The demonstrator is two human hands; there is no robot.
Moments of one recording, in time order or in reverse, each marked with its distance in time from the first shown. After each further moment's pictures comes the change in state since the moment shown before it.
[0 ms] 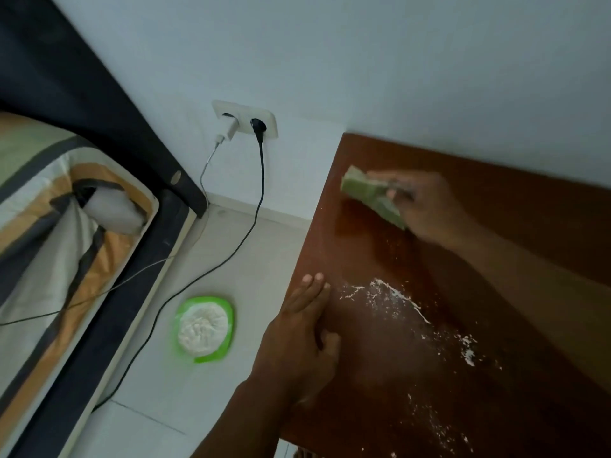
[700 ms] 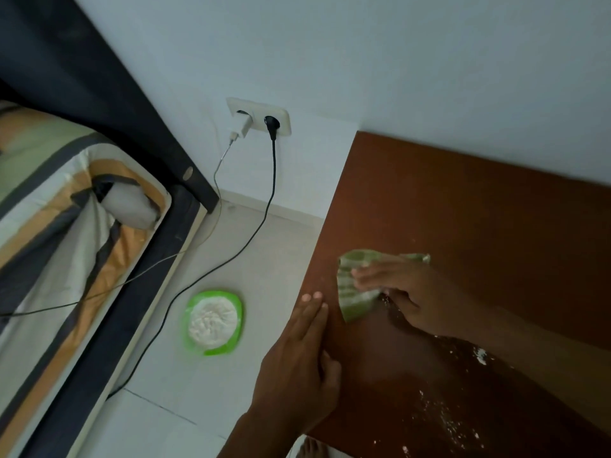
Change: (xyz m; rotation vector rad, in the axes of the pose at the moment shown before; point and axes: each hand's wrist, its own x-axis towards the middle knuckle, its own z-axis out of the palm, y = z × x) left_hand -0.042 -0.007 -0.001 0.079 0.022 -0.030; right_hand -0.094 -0.005 0.041 0.013 -0.403 -0.262
